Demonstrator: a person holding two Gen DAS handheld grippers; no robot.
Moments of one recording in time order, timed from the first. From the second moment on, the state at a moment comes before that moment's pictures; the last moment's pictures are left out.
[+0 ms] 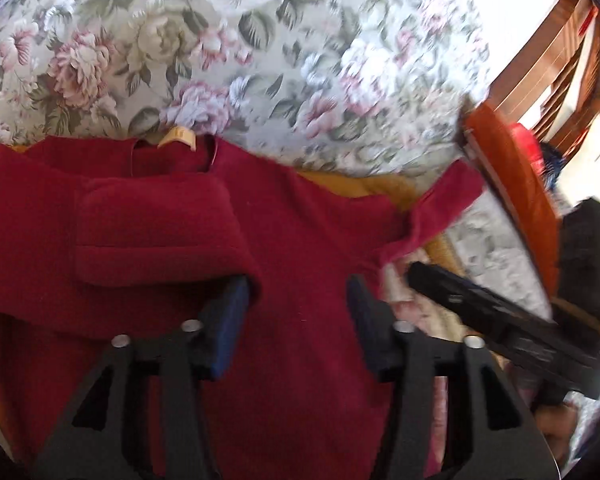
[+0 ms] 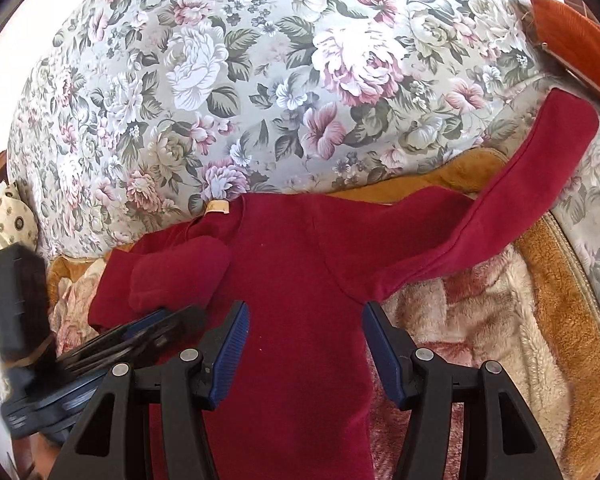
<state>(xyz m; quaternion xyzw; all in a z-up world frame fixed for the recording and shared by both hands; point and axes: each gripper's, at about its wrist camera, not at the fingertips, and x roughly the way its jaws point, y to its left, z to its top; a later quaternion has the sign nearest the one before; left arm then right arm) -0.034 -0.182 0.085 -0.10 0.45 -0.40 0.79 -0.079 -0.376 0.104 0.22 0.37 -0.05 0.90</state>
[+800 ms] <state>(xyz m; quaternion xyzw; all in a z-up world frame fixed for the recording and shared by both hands) -0.002 -0.014 0.061 -0.11 0.44 -0.15 0.88 0.039 -0.222 0.075 -0.05 0.39 0.07 0.92</state>
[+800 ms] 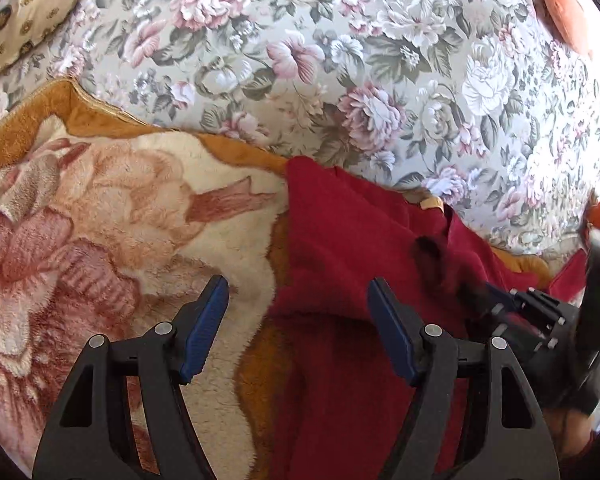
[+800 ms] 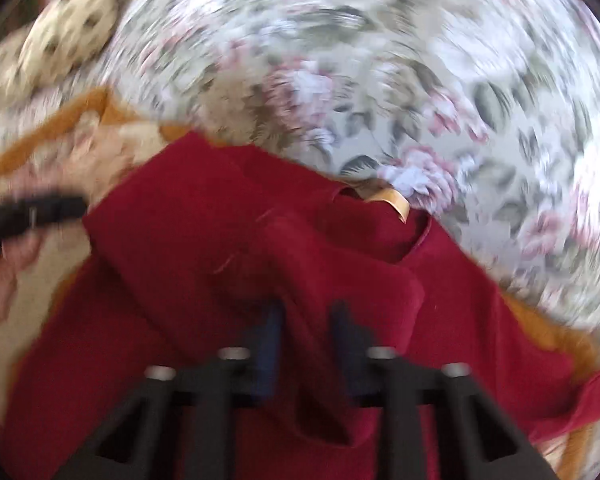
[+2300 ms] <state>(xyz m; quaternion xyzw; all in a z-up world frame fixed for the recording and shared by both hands) 0.008 -0.069 0.026 -0.06 0.48 -0.19 0.85 0.021 -0.379 0.080 0.21 0.37 0.00 0.91</state>
